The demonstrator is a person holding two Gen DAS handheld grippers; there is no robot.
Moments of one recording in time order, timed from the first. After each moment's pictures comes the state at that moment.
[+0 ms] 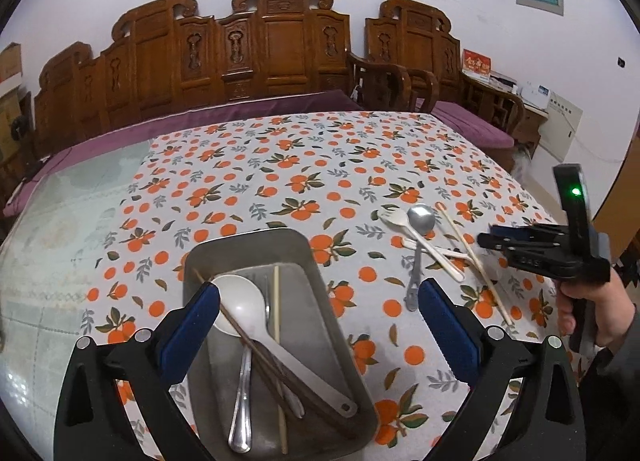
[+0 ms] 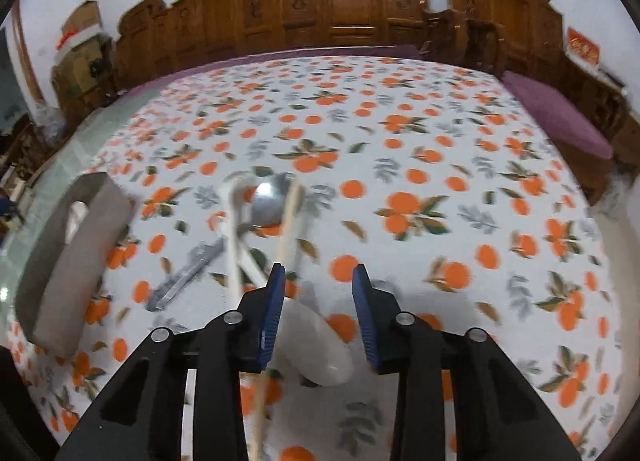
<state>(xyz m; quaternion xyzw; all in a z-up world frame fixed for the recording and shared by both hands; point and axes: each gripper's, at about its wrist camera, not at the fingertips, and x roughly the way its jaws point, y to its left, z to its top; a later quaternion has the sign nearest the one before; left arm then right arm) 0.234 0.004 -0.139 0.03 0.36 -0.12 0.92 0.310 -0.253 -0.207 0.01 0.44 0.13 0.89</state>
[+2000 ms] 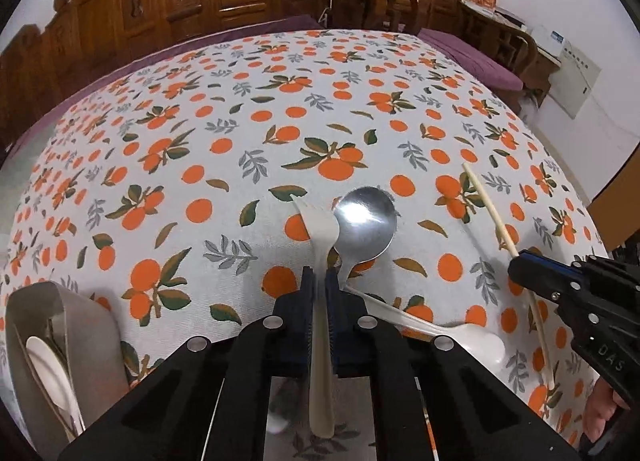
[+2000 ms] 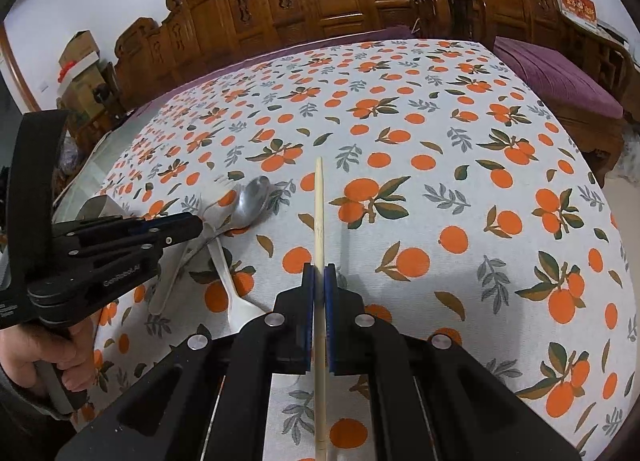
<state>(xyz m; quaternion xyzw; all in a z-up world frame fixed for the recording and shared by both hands) 0.357 -0.153 -0.220 0.05 0.48 -0.13 0.87 0.315 -0.310 -0.211 0.07 0.46 0.15 0.87</state>
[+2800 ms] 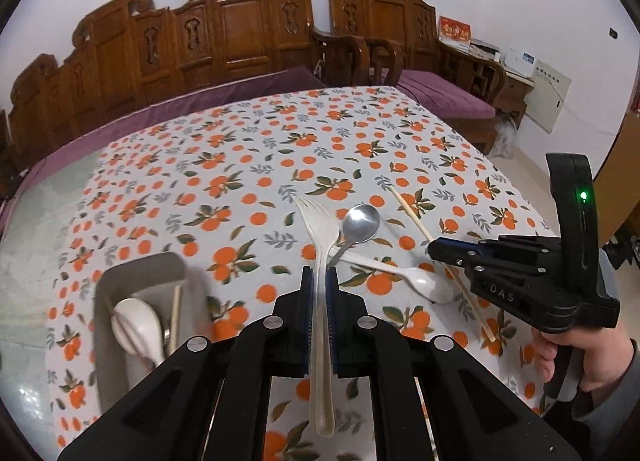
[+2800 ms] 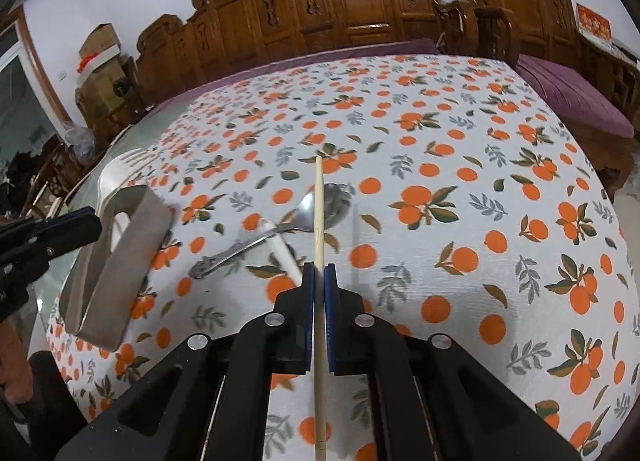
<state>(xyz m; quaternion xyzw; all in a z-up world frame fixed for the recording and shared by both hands) 0.257 -0.105 -0.130 0.06 0.41 -0.14 0.90 0.291 -0.272 -0.189 0.06 0.44 0.18 0.88</state>
